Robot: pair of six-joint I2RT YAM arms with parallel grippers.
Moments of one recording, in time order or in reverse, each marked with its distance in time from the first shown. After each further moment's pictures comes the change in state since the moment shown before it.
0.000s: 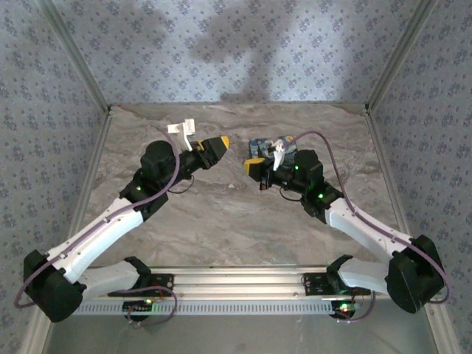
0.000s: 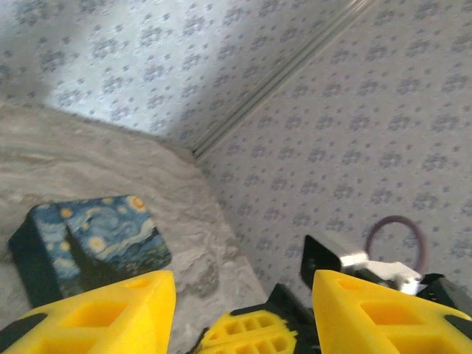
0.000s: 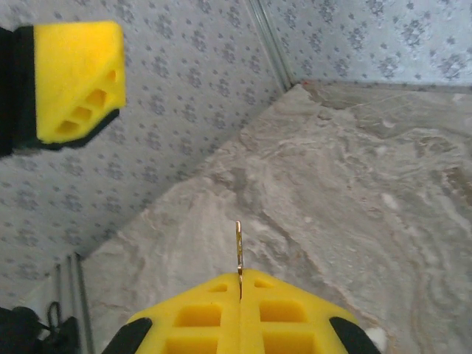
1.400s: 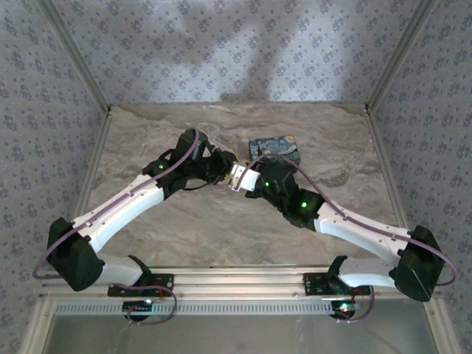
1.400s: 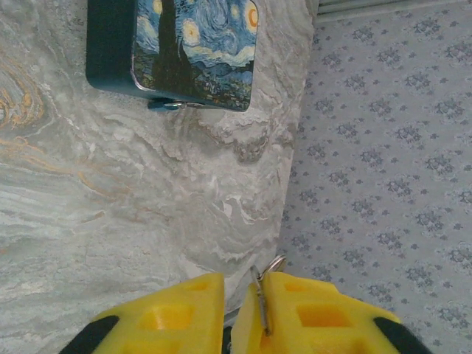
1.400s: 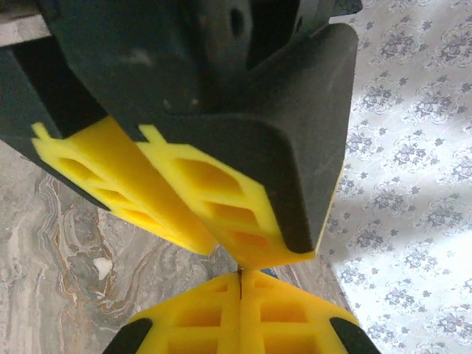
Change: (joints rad) left arm -0.035 0.259 0.197 -0.439 0.133 -0.457; right arm 0.319 0.044 0.113 -0.223 0.722 -1.040
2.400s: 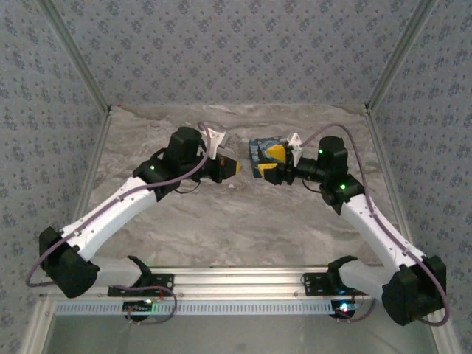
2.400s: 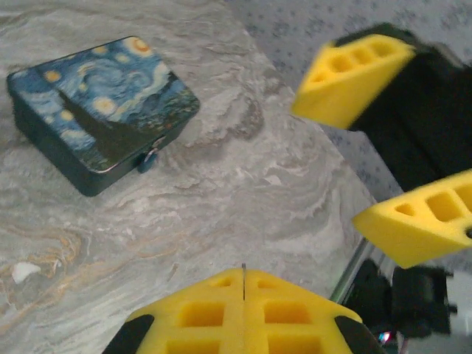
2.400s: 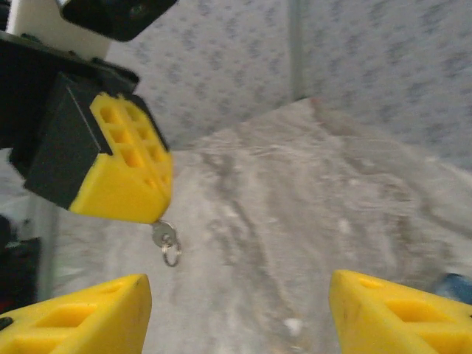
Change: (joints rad) left arm -0.003 -0.067 0.041 -0.060 0.111 0.871; right arm -0.566 -0.101 -0.026 0.011 -1.102 0.694
